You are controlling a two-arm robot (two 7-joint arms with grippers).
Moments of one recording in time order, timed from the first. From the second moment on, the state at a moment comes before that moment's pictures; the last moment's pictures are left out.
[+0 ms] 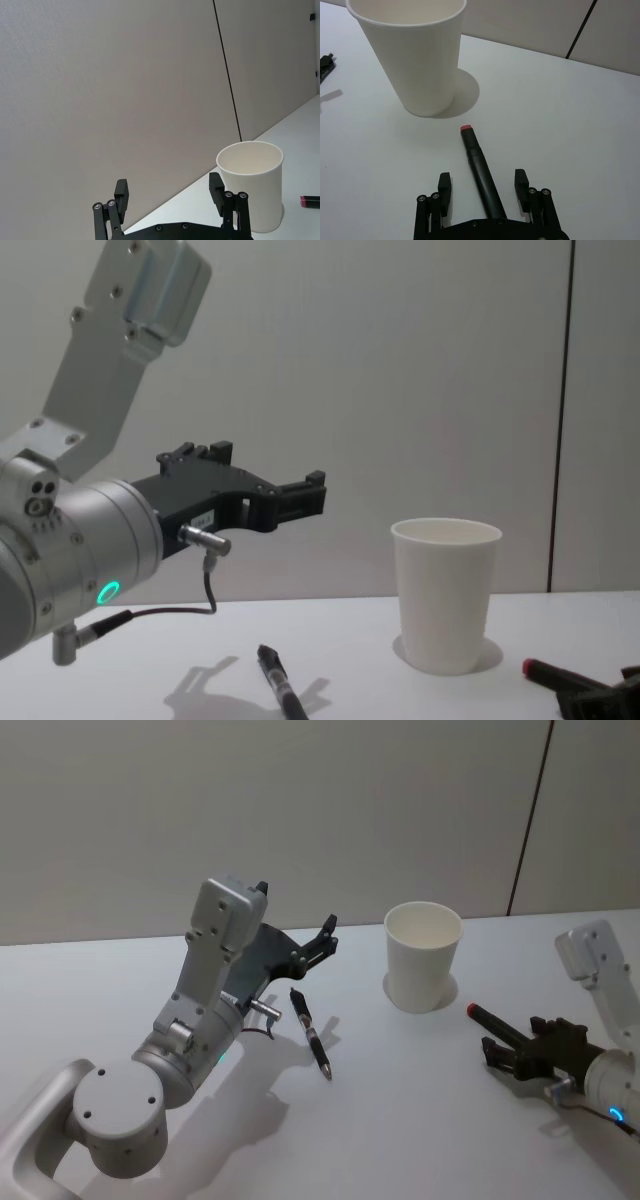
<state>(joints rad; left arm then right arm) -0.24 0.38 0.45 -1.63 -0.20 0.01 -0.01 0.10 0.33 -0.23 -1.68 0.16 0.65 0.21</state>
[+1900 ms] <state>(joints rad) -0.24 0.38 0.45 -1.63 -0.20 0.01 -0.01 0.10 0.32 -0.23 -1.67 0.16 0.60 0.20</state>
